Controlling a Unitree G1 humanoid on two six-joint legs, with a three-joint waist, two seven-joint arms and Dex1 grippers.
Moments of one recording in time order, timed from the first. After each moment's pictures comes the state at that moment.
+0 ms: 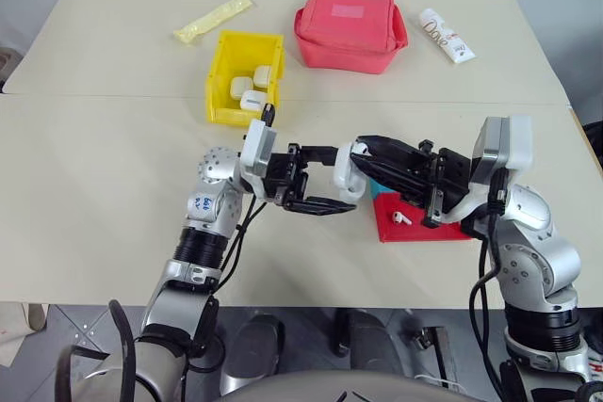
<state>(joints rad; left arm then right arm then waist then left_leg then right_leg) -0.65 0.13 -0.08 0.32 -0.52 -0.04 -1.48 -0.25 -0.51 -0.07 -0.46 0.77 0.32 0.93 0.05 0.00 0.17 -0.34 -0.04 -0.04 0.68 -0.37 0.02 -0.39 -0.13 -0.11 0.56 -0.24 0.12</state>
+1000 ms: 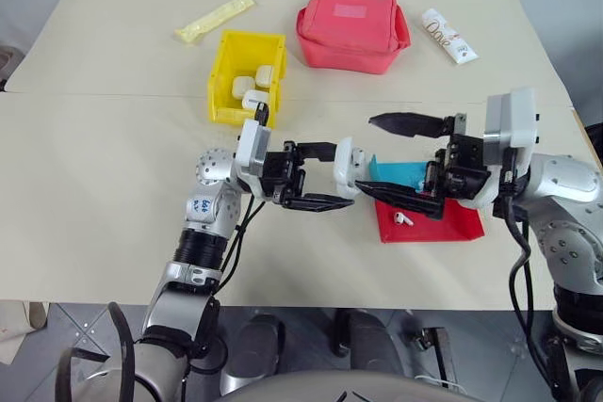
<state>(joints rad) -0.65 0.13 -0.05 0.32 -0.52 -0.07 -1.47 -0.35 -0.75 -0.14 -0.47 0.79 0.49 0.95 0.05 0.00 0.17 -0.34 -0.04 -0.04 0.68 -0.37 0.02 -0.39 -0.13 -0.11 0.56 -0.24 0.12</state>
